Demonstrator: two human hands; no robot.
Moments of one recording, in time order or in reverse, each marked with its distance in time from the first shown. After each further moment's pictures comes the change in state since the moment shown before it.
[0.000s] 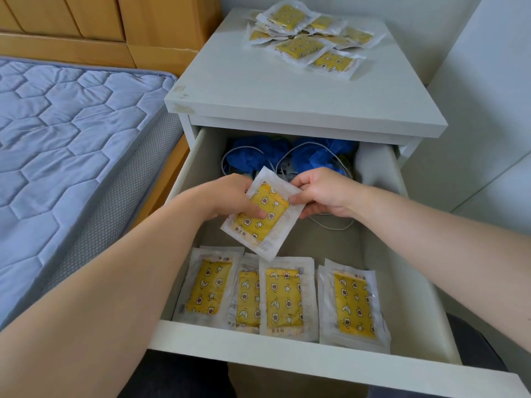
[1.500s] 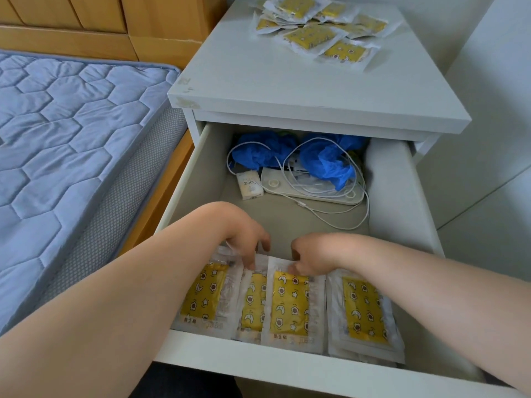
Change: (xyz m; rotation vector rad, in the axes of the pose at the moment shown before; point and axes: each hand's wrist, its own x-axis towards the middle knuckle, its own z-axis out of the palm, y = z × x) left_hand 0.008 -0.002 0.030 0.888 -0.522 -0.050; right_hand -0.018 0.037 0.057 -1.282 -0.297 0.186
